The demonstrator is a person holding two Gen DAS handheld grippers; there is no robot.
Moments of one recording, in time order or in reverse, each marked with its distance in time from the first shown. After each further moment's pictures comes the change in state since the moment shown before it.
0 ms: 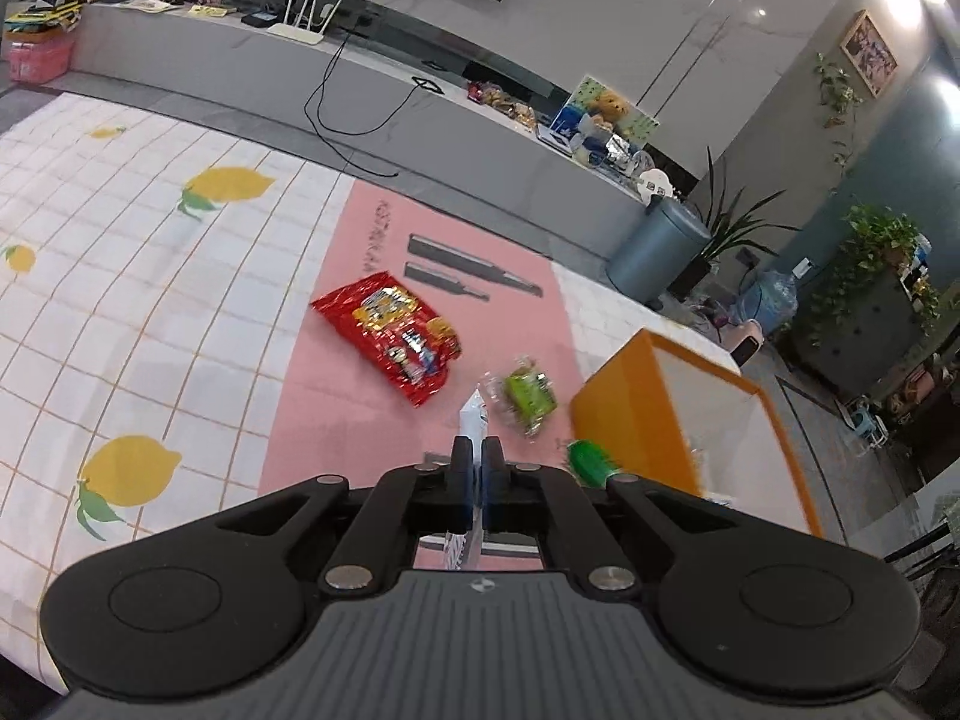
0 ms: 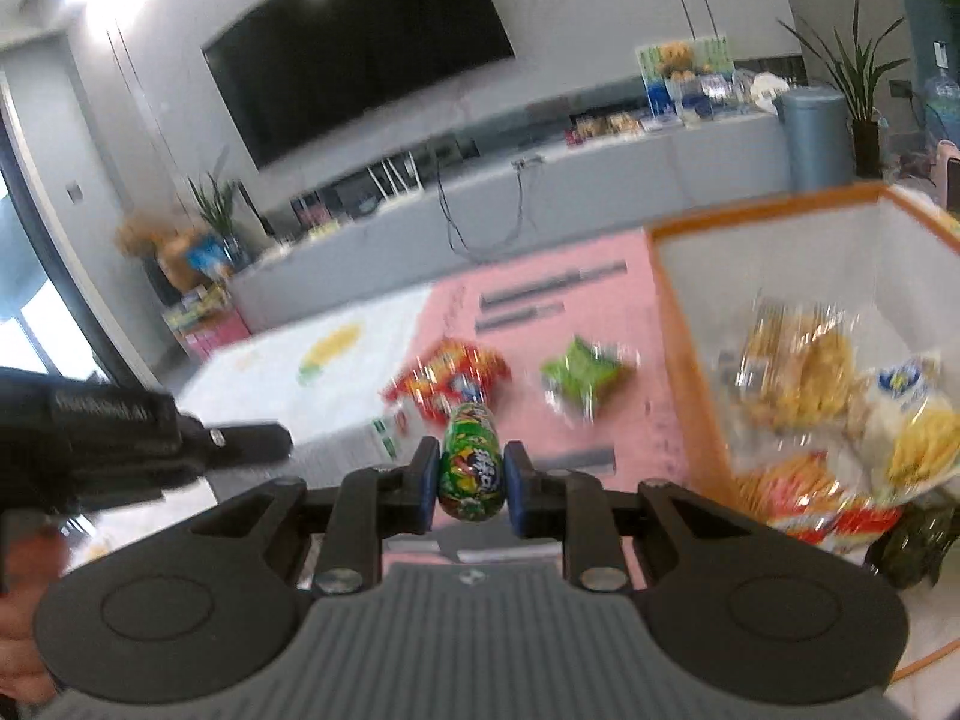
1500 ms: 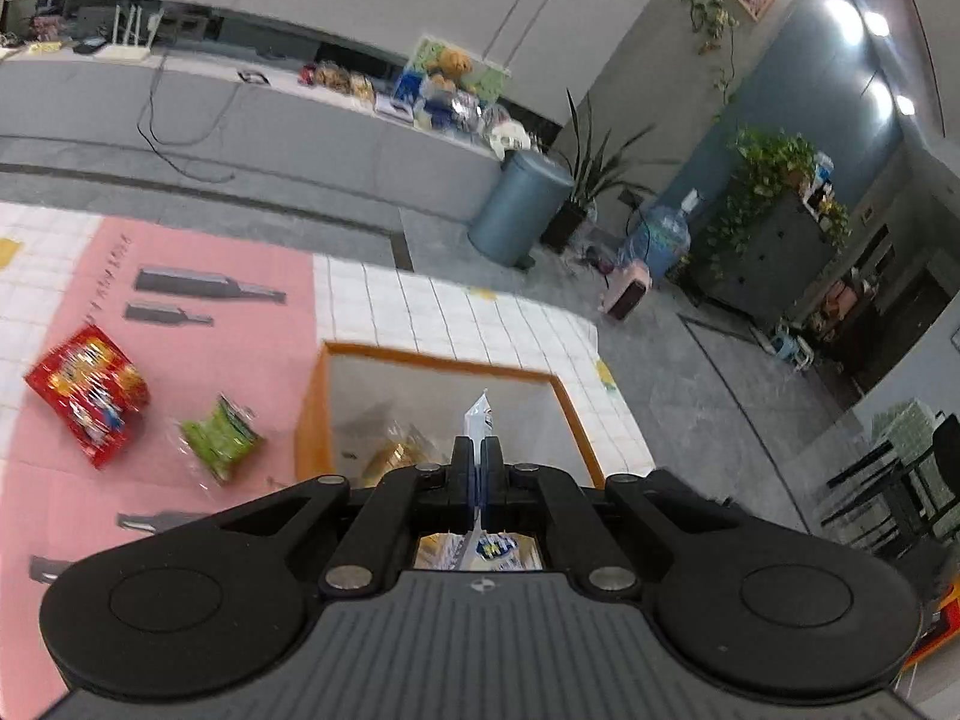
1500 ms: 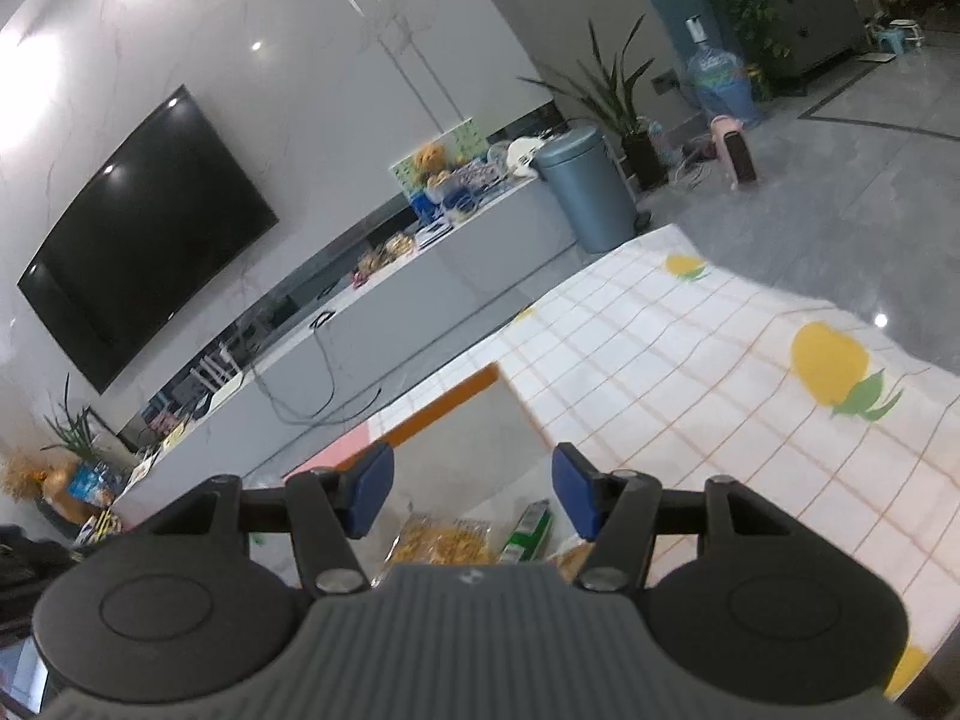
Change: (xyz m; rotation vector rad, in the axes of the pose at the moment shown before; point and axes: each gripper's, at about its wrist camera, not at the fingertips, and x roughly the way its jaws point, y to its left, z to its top) left arm 0.082 -0.183 0.013 0.168 0.084 -0.176; right arm -0.078 -0.199 0.080 0.366 -0.206 -0.290
